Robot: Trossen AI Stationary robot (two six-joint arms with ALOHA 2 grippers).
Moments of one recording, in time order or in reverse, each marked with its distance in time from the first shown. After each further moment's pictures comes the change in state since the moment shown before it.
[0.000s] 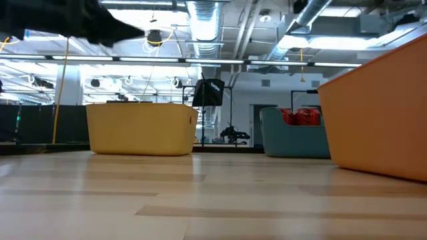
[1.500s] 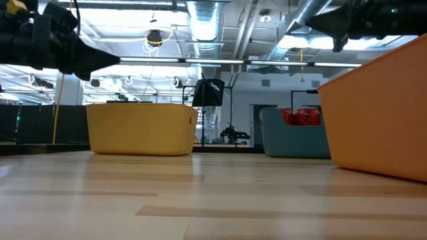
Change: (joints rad) left arm -0.038 -0.398 -0.288 -0.068 -0.049 -0.213; right arm -0.105 -0.453 -0.422 0.044 0.075 0.127
